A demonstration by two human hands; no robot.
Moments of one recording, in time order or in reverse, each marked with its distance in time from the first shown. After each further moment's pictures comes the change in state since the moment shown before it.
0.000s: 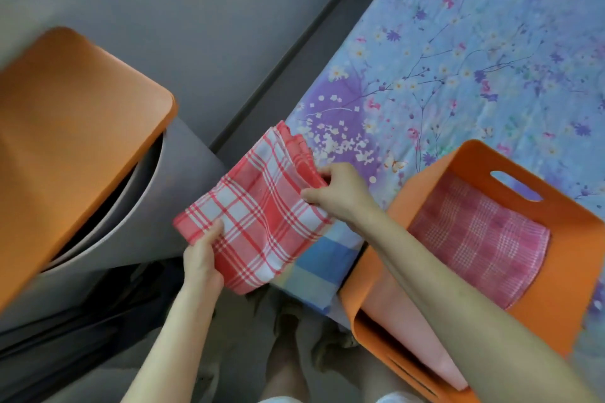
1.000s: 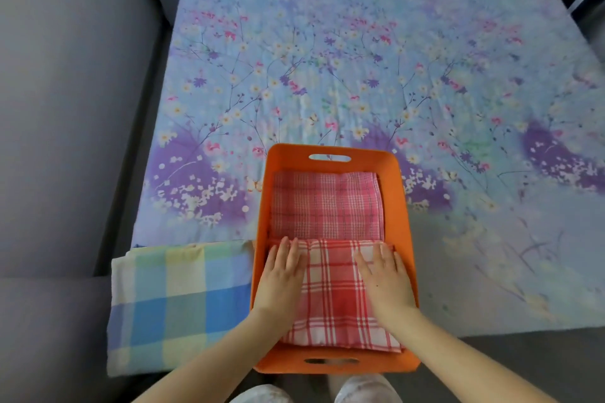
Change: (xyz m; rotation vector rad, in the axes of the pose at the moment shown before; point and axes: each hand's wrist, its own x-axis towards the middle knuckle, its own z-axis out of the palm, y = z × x) left_hand -0.153 -0.153 0.163 2.545 -0.990 1.494; right_hand -0.184 0.251 -0.061 -0.824 0.192 0.499
